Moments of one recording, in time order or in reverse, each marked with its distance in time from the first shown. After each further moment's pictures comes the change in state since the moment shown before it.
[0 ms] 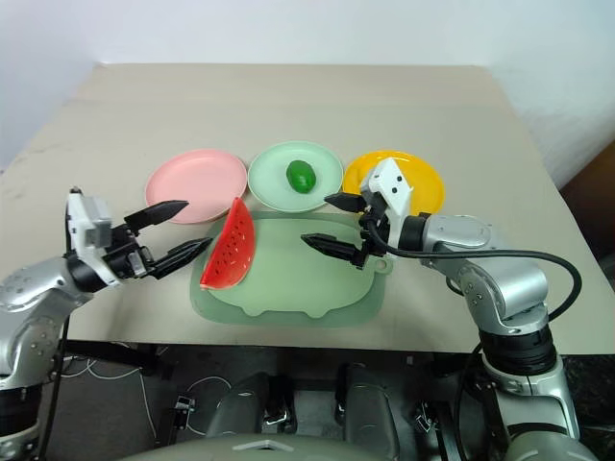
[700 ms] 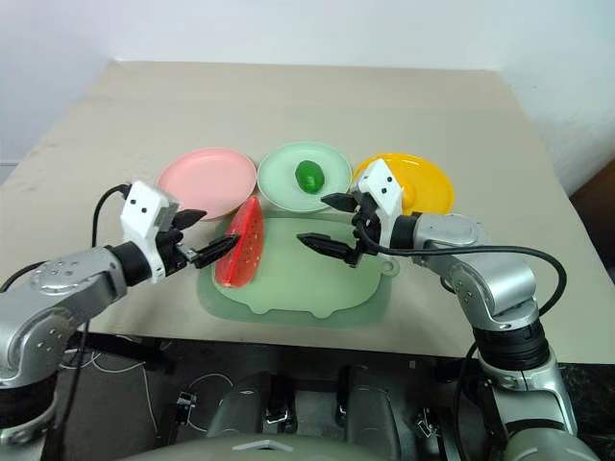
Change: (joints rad) left arm -0.219 -0.047 -0.080 -0.310 -0.079 0.743 0.513; right arm -0.020 0.001 0.043 0.030 -0.017 -0.027 -0.036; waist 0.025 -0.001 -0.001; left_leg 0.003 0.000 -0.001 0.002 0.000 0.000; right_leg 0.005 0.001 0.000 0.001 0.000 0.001
